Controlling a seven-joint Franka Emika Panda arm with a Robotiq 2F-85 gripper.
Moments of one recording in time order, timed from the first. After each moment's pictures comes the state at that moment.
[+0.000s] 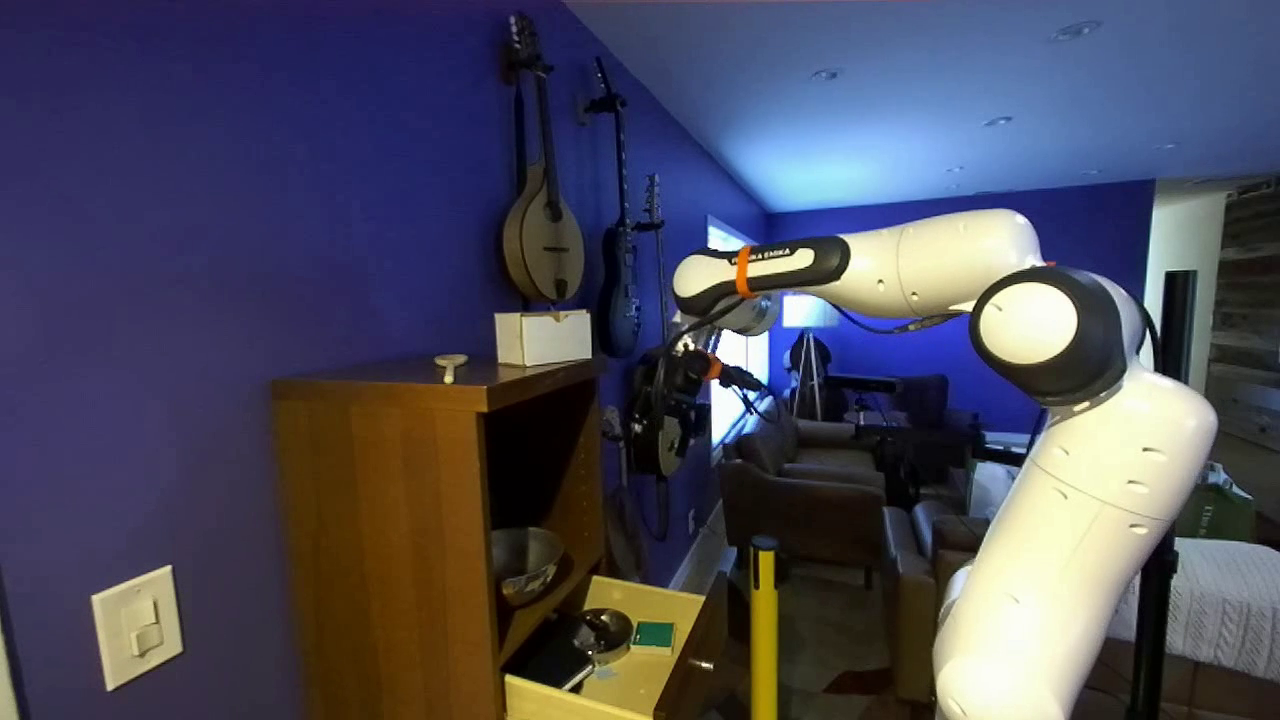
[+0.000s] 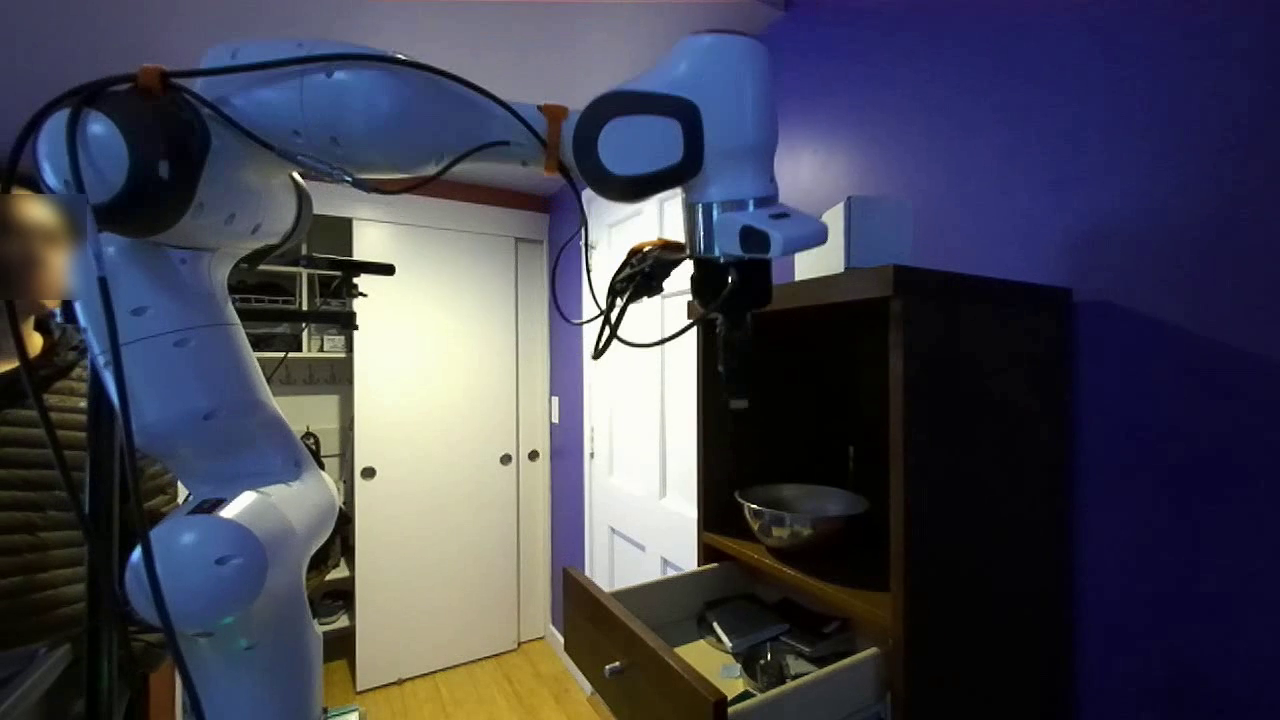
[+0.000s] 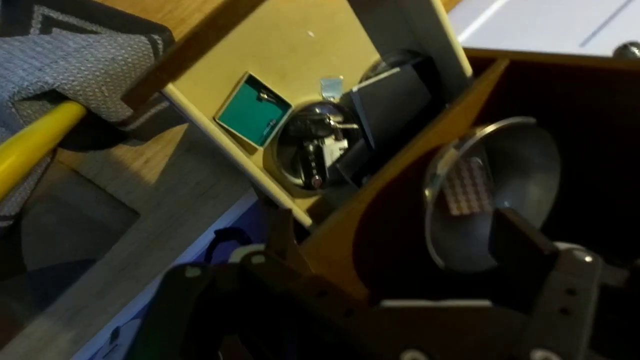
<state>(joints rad) -0.19 -0.35 -0.31 -2.02 0.25 1.80 0.13</state>
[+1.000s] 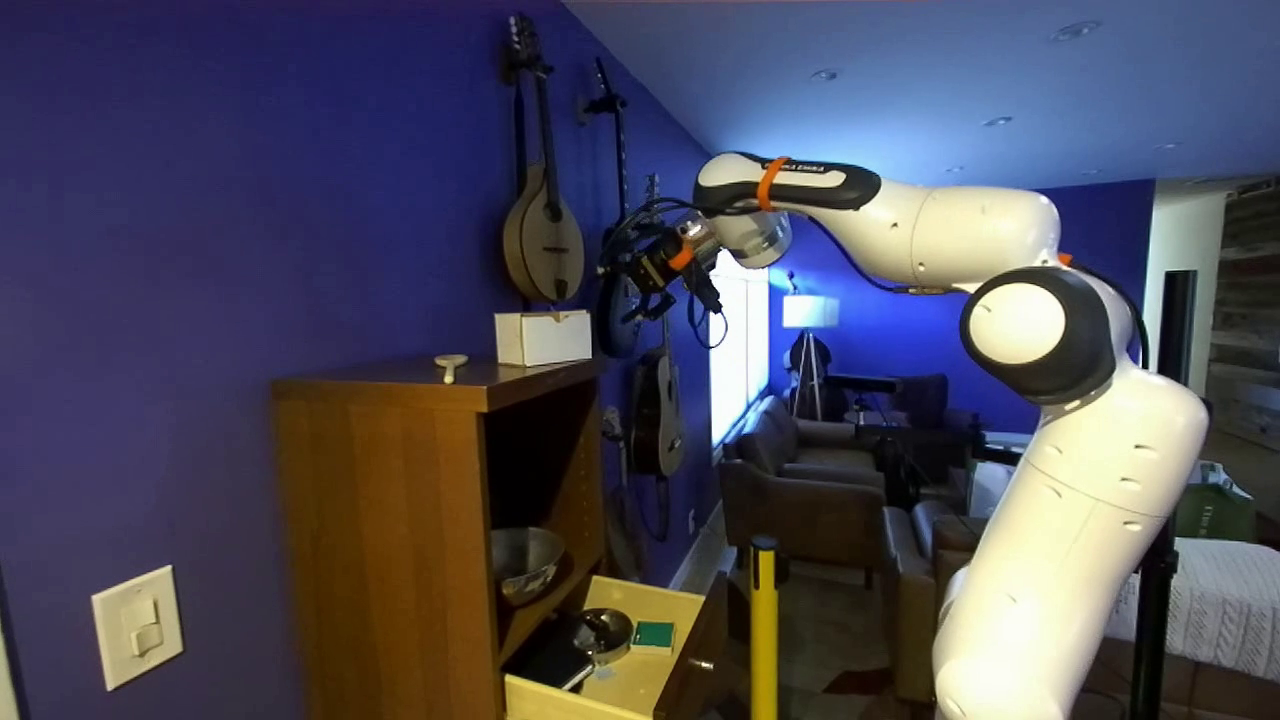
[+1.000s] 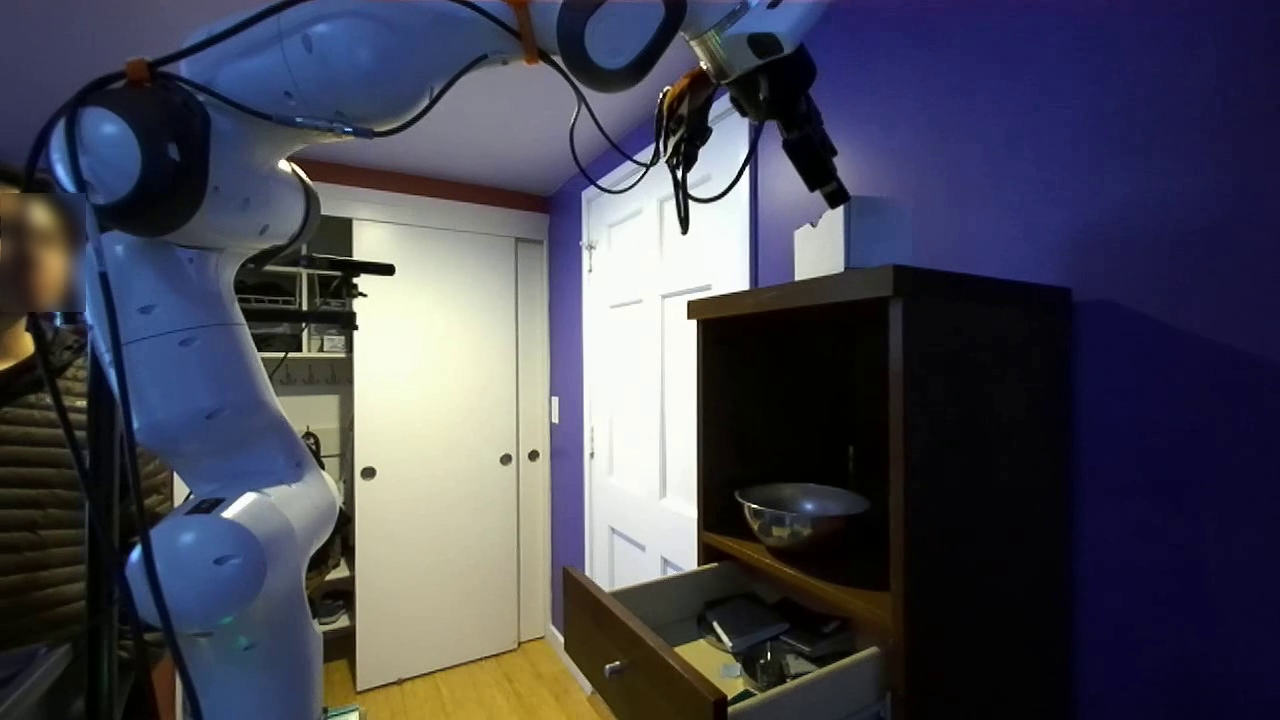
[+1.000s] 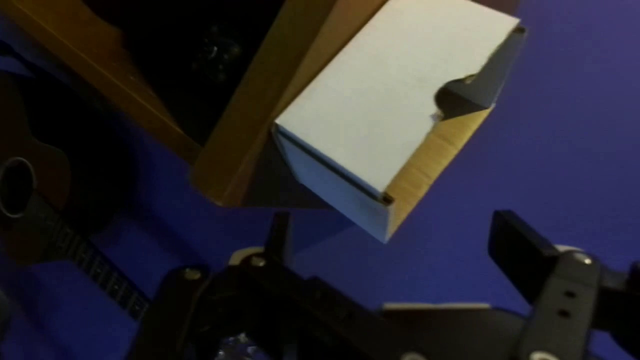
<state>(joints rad) -0.19 -0.33 -0.30 -1.74 0.61 2.17 0.24</state>
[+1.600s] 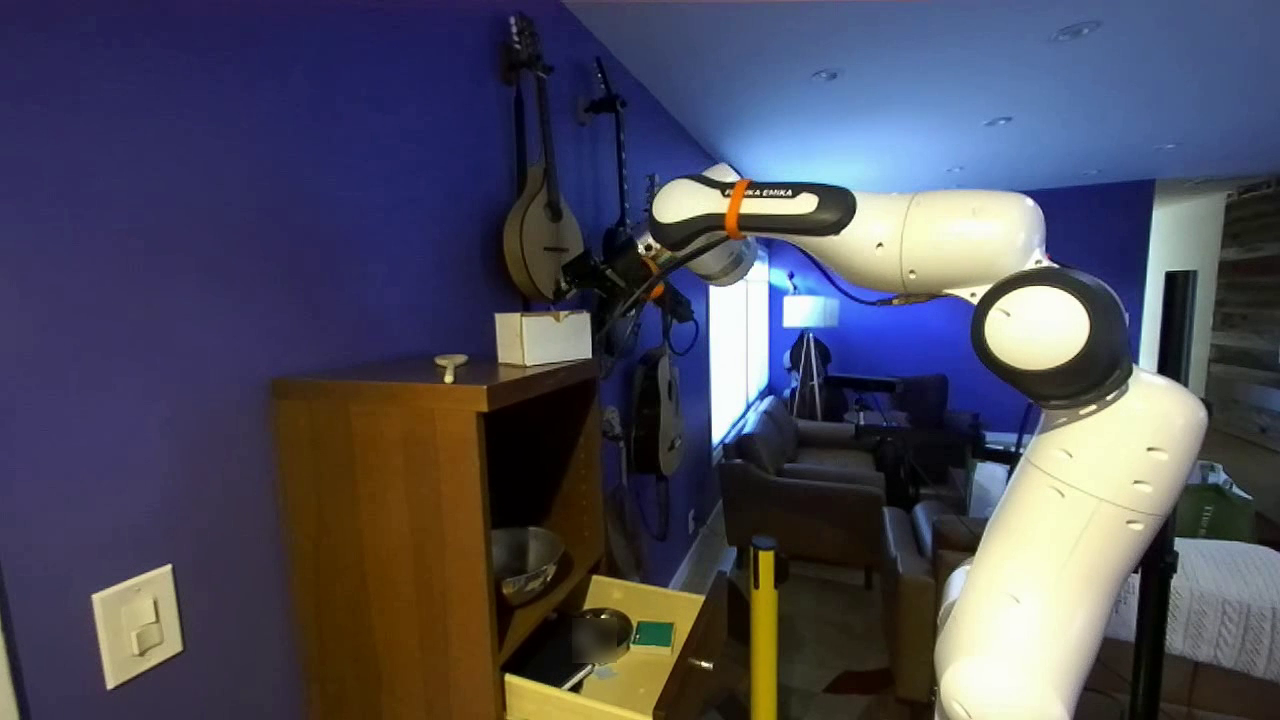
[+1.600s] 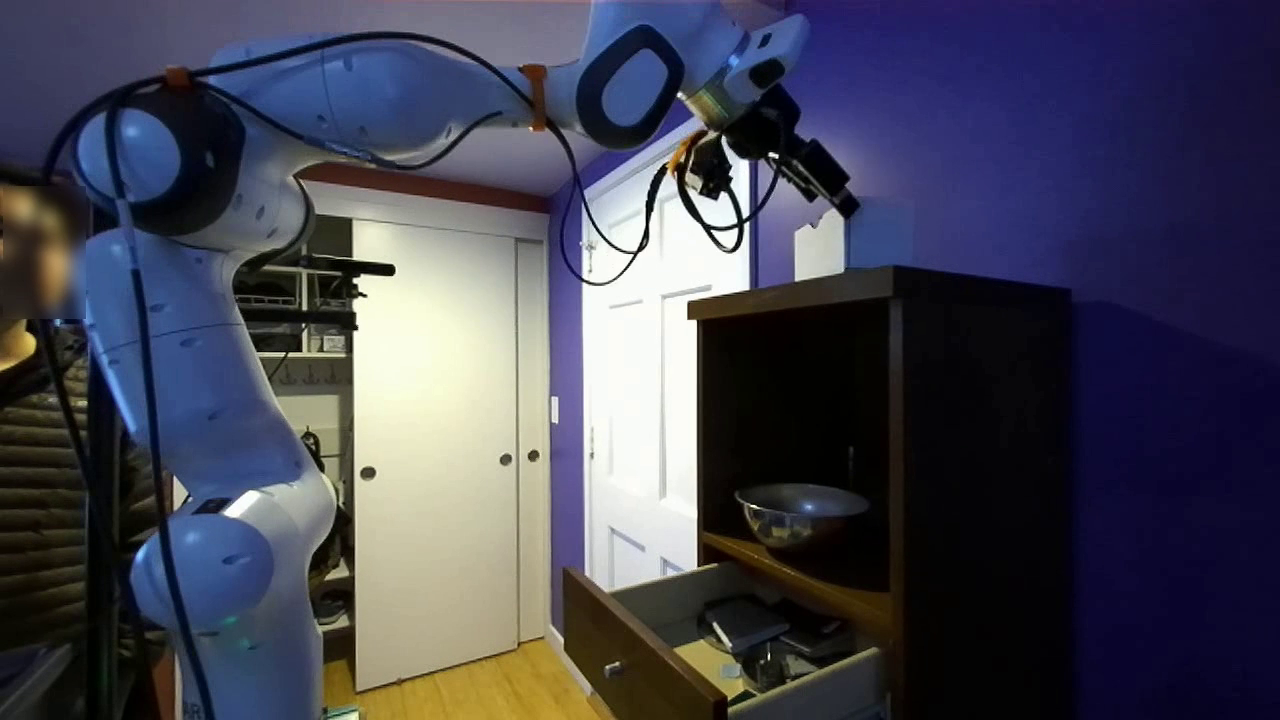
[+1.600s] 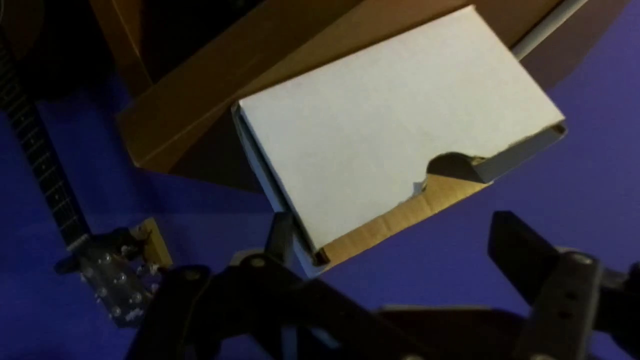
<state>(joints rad) -0.15 -0.33 -0.17 -1.82 0.39 2.43 0.03</state>
